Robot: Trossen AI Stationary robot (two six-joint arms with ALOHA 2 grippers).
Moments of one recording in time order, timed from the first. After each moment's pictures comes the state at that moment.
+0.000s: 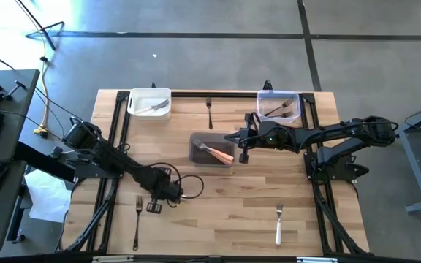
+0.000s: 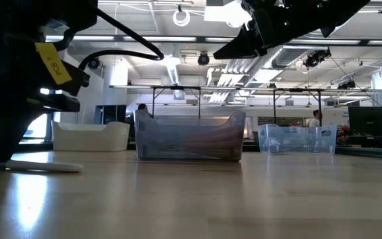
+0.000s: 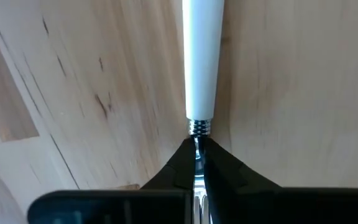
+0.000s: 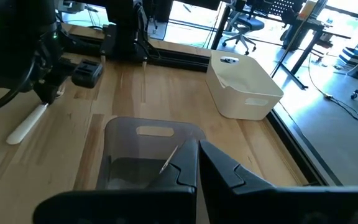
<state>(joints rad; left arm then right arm) -0.46 1.70 0.89 -0.75 0.02 -0.28 -0.05 1.32 0.72 0.30 0.15 -0.21</state>
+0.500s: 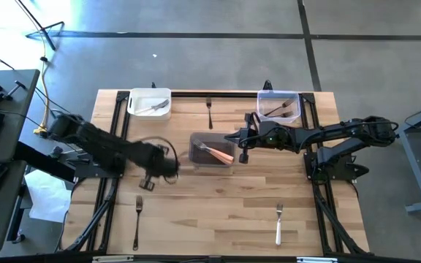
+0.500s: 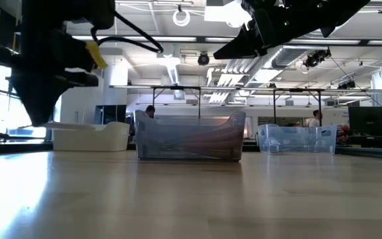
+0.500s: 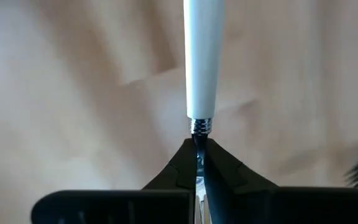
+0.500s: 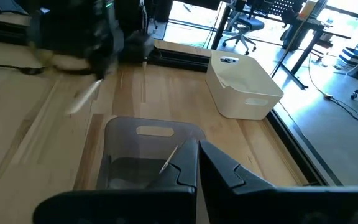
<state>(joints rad) -0.24 1.47 0.89 -1.02 -0.09 0.08 -0.05 1.32 0.72 0.30 0.15 -0.21</state>
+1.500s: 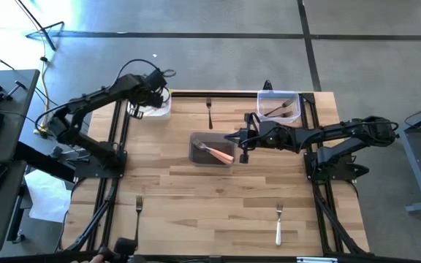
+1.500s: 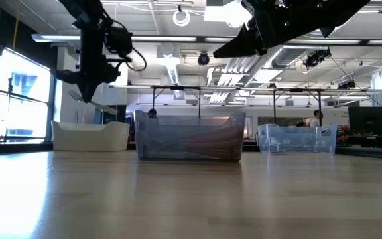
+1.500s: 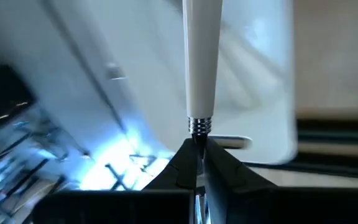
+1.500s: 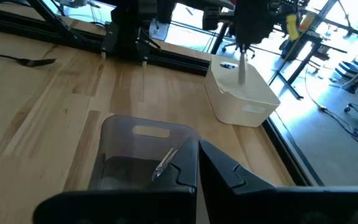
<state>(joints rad) 0.78 1.44 1.14 -1.04 -0.53 1.11 -0.05 1.32 0.72 0.31 0.15 -0.28</state>
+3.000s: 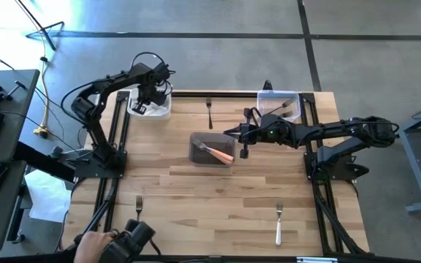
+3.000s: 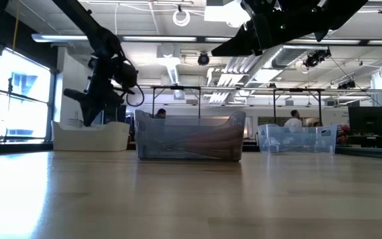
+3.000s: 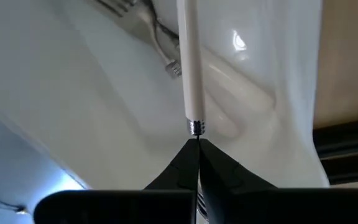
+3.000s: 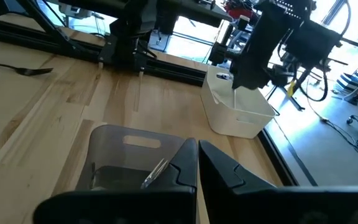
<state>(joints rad) 0.96 1.79 1.29 -1.10 -0.35 1.29 -0.13 1.32 0.72 0.36 0.04 -0.32</state>
